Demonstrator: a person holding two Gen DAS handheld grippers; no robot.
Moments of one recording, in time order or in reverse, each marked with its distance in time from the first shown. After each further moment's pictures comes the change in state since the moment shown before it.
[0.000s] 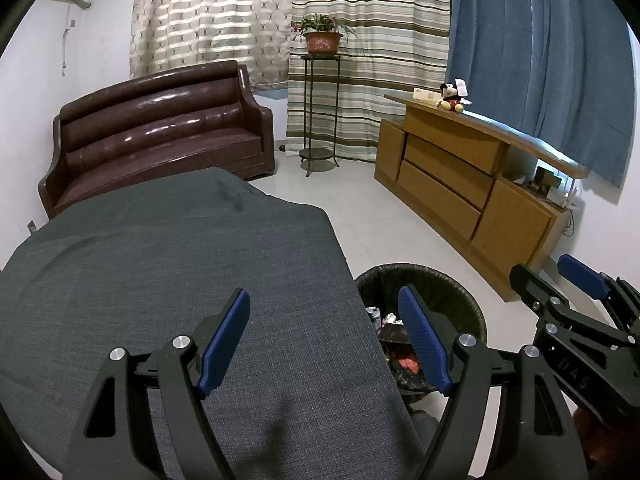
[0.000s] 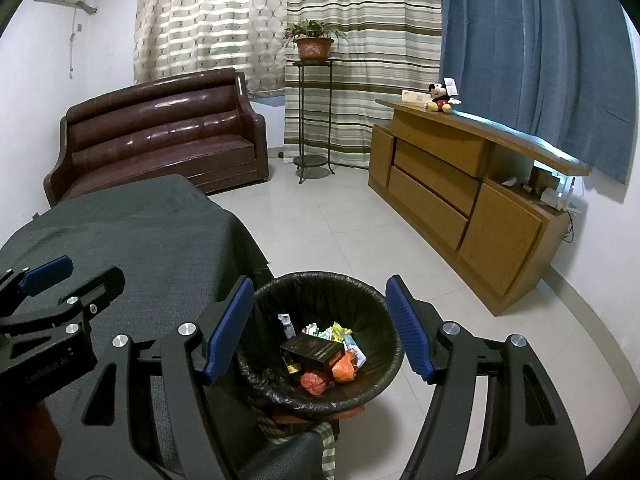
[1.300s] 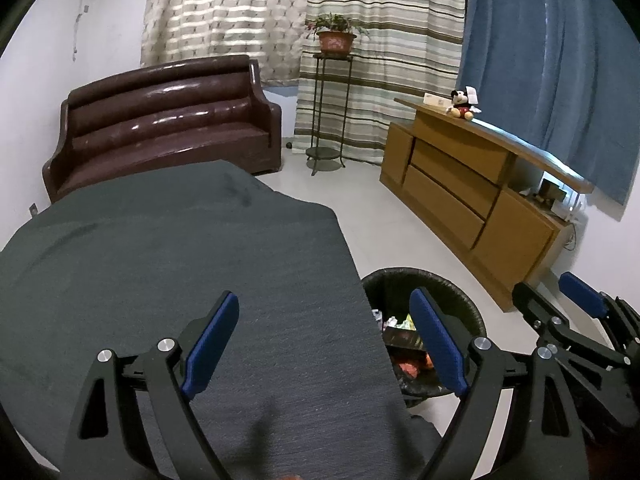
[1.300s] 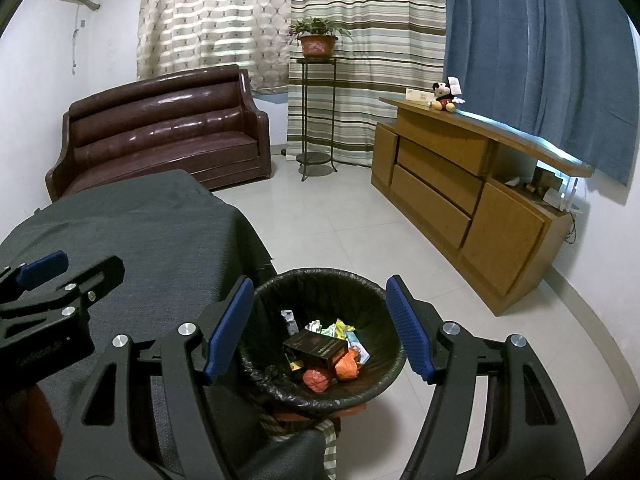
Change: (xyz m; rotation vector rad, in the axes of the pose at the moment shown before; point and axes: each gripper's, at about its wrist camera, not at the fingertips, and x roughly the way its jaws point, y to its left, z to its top) left arm 0.008 0.002 0.004 -0.057 0.007 0.007; right arm -0.002 0.006 0.001 -0.004 0.002 0.001
